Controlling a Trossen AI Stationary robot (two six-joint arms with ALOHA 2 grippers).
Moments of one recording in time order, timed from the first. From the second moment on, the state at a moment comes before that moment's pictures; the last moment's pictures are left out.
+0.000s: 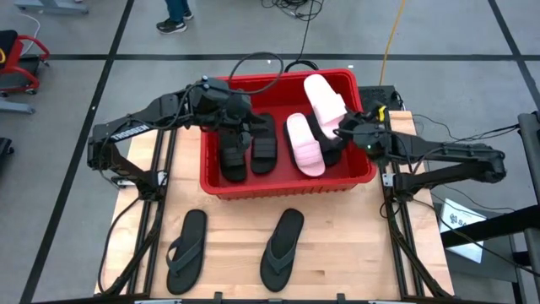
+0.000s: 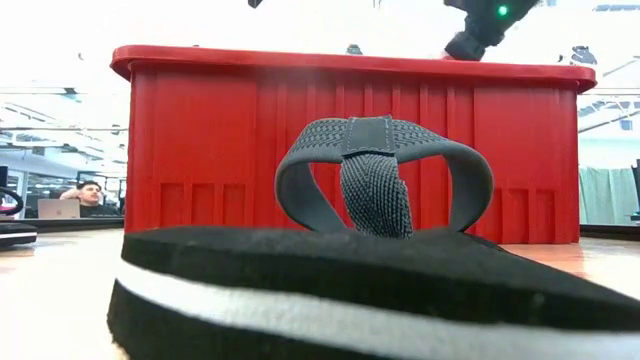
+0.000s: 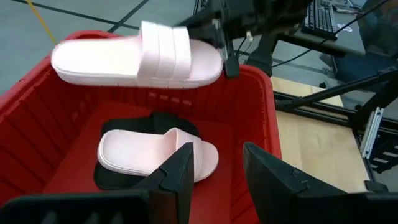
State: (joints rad) left arm 0.25 1.48 1.73 -0.72 0.11 -0.10; right arm -0.13 0.98 0.90 -0.40 1.05 -0.34
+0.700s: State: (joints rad) left arm 0.25 1.48 1.73 -0.72 0.11 -0.09; right arm -0.14 0.96 0.58 -0.34 0.99 -0.14
